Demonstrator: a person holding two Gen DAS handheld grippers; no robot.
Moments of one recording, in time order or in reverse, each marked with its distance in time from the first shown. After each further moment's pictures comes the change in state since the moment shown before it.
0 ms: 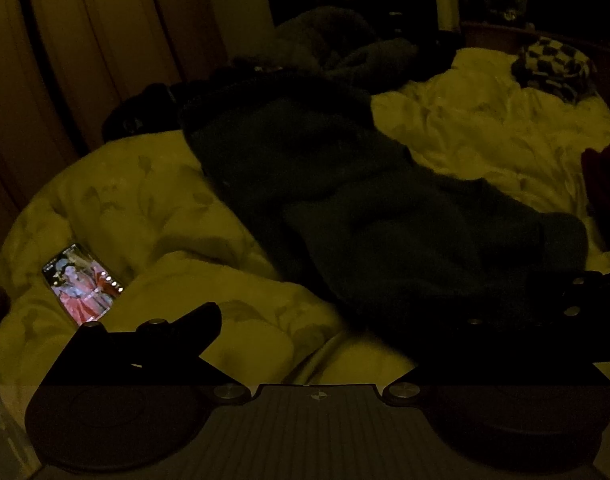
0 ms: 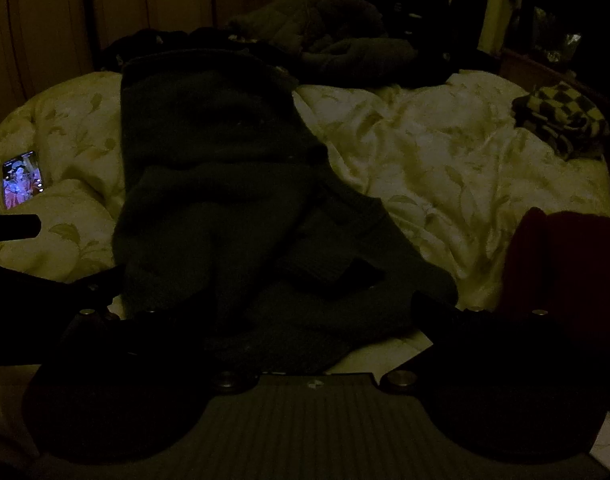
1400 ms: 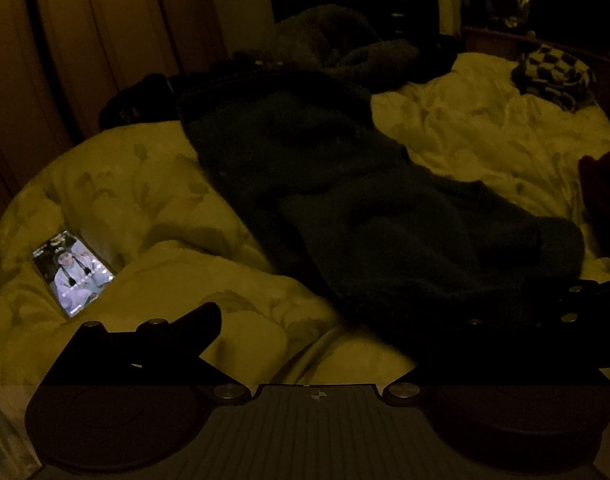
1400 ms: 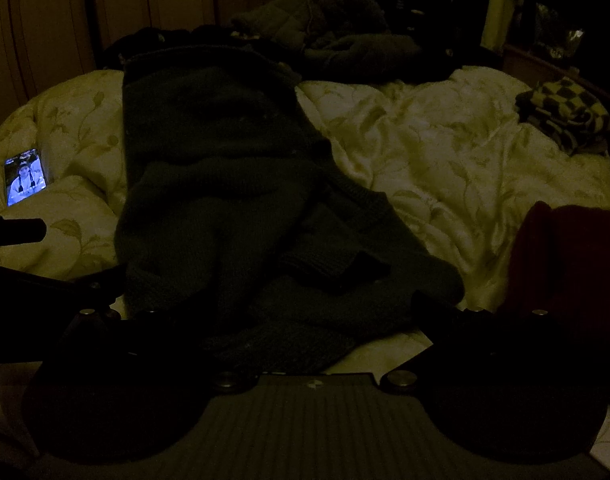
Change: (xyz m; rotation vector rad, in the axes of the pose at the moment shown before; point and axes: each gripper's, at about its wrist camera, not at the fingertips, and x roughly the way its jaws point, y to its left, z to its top) left arm 0.001 0.004 -0.004 -0.040 0.001 -0.028; right arm 0.004 0.000 -0.001 0.004 0.010 0.013
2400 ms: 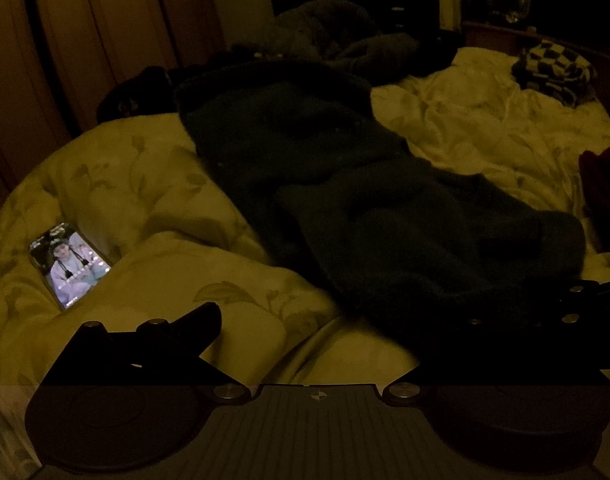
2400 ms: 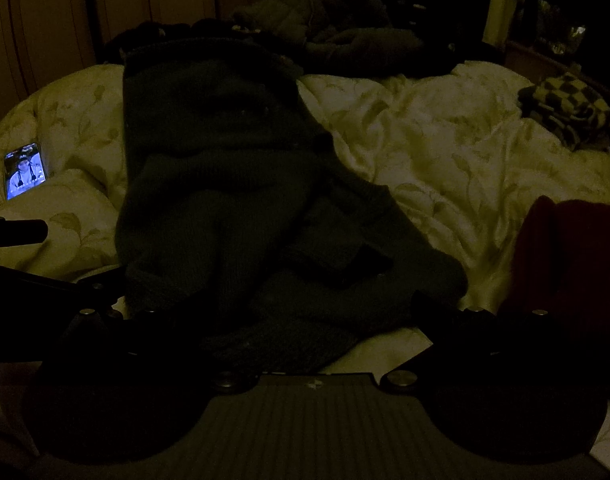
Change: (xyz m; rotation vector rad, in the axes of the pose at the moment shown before) left arm 0.002 0.000 -0.003 -0.002 0.016 -0.002; right arm 0.003 0.000 -0.003 0.003 0.011 0.005
